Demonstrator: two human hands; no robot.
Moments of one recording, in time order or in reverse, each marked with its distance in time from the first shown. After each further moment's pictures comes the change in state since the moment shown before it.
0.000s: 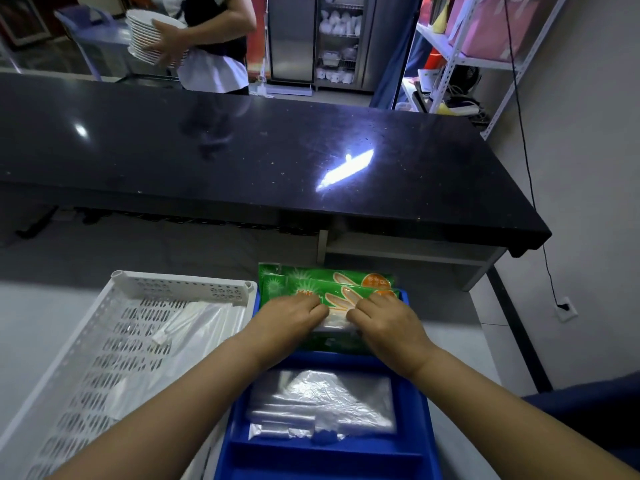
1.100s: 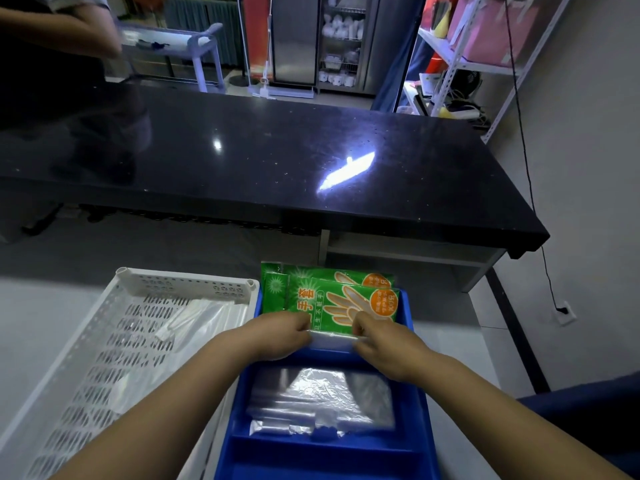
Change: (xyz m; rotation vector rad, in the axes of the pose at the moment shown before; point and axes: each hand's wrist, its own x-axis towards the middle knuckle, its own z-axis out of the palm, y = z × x) left_hand -0.002 0.000 -0.011 -0.559 -0.619 -0.486; right_hand -0.006 -0.011 -0.017 0.437 -0.647 0.444
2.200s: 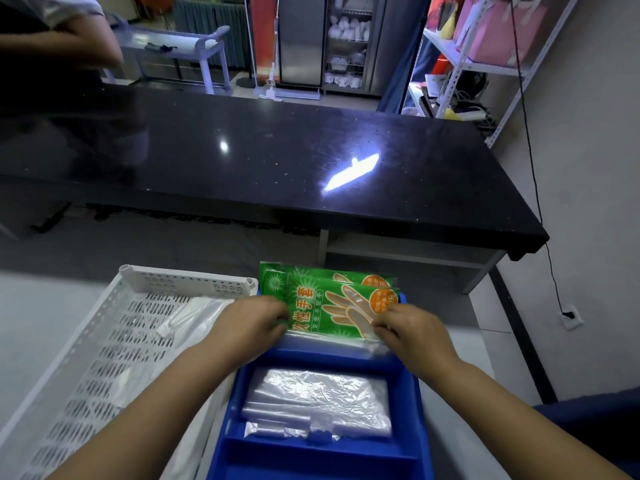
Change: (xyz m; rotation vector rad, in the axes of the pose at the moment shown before) left_hand -0.028 -0.014 -0.003 0.184 0.515 0.113; right_hand -0.014 0.032 -0.004 -0.093 0.523 -0.171
